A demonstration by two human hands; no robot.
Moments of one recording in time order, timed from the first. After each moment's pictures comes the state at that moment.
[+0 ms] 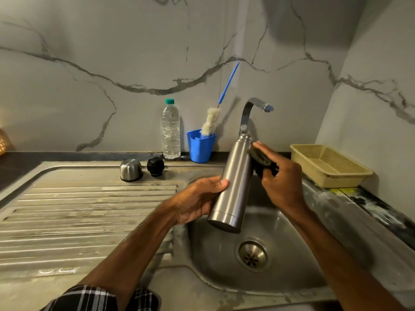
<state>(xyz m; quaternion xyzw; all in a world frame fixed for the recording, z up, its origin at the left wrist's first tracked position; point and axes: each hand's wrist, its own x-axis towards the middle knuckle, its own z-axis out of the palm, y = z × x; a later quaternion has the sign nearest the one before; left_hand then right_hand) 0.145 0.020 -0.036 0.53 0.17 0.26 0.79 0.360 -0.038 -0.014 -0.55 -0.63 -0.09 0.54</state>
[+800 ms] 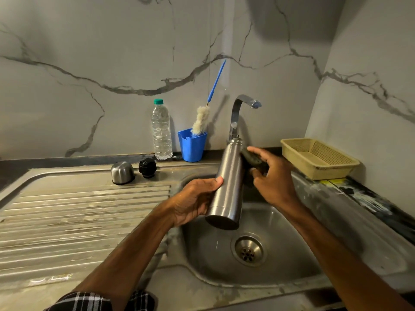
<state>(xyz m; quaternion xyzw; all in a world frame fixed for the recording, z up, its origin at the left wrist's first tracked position) 0.156 0.016 -0.039 0.52 0.22 0.26 0.78 0.359 -0.048 -0.013 -0.63 -0.59 0.03 0.51</state>
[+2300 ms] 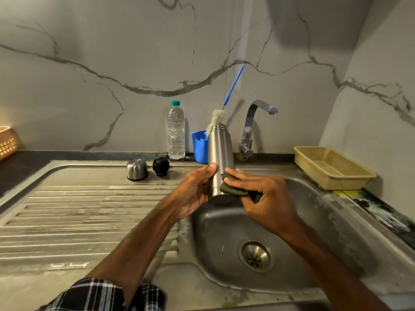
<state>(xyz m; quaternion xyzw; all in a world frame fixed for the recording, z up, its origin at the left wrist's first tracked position) 0.142 0.041 -0.040 0.48 0.23 0.40 0.75 0.312 -0.072 -0.015 -0.46 -0.75 -0.04 0.47</state>
